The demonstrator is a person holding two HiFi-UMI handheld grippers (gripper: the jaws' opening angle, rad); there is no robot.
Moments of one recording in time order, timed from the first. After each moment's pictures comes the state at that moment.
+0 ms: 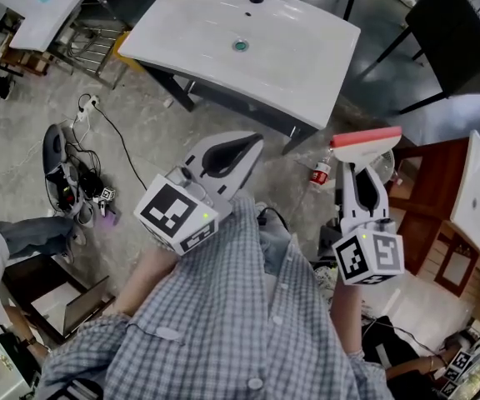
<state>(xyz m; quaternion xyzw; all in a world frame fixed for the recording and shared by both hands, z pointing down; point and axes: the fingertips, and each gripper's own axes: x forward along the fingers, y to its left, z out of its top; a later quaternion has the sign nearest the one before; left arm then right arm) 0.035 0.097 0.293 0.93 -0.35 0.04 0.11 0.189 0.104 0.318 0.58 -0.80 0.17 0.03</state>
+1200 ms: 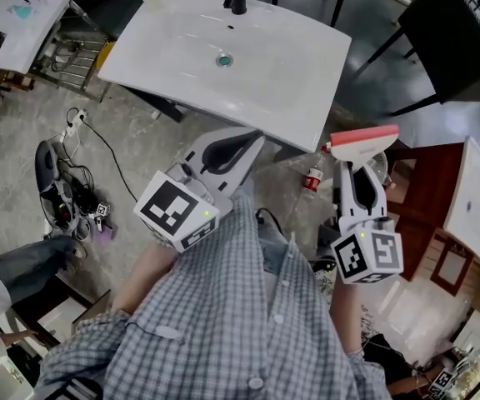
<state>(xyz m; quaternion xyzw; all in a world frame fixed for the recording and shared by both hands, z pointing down) 0.051 0.009 0.297 0.94 -0.32 0.04 0.11 0.198 0.027 0.320 0.59 -0.79 0.18 0.03</state>
